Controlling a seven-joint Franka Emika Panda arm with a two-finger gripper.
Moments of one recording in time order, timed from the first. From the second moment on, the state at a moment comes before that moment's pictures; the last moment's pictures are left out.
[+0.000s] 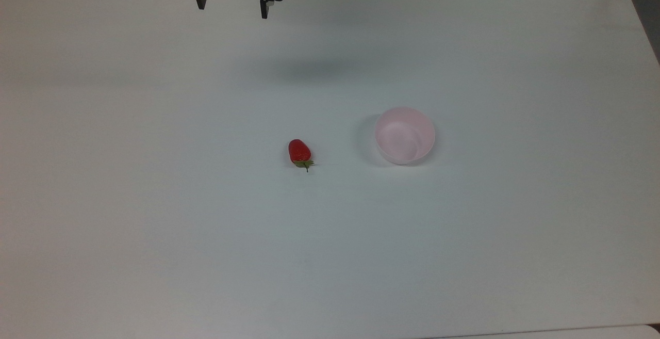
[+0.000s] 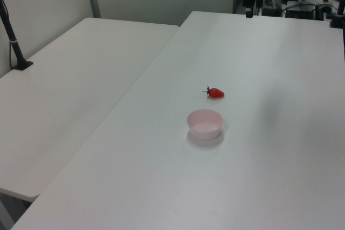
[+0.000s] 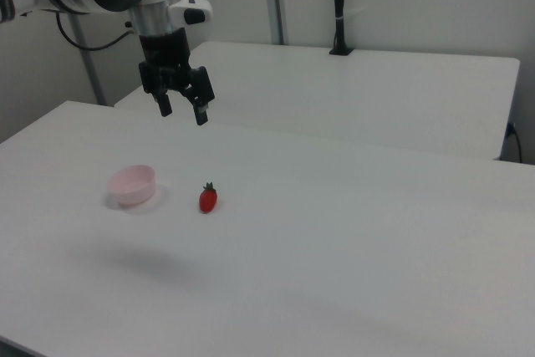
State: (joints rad) arm -0.04 0.08 0.01 -1.55 -0.06 1.61 0.08
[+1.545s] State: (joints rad) arm 0.04 0.24 0.02 -1.57 -0.05 1.84 0.04
